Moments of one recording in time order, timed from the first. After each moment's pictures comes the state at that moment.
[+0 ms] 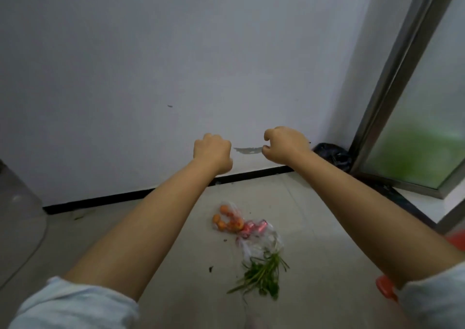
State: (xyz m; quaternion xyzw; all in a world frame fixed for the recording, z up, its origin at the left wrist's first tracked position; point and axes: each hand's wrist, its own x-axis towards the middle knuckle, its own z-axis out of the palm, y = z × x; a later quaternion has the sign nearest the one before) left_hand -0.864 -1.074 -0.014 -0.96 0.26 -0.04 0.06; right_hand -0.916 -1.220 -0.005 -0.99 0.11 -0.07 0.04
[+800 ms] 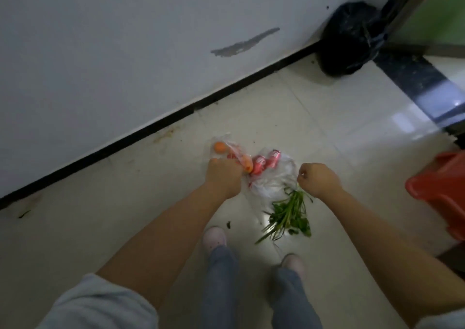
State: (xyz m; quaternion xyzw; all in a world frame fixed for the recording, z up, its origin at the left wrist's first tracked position) left_hand -0.501 -1.154 -0.356 -0.84 0.45 0.27 0.13; right_hand -0.632 -1.306 -0.384 -0.87 0.38 0.23 0.22
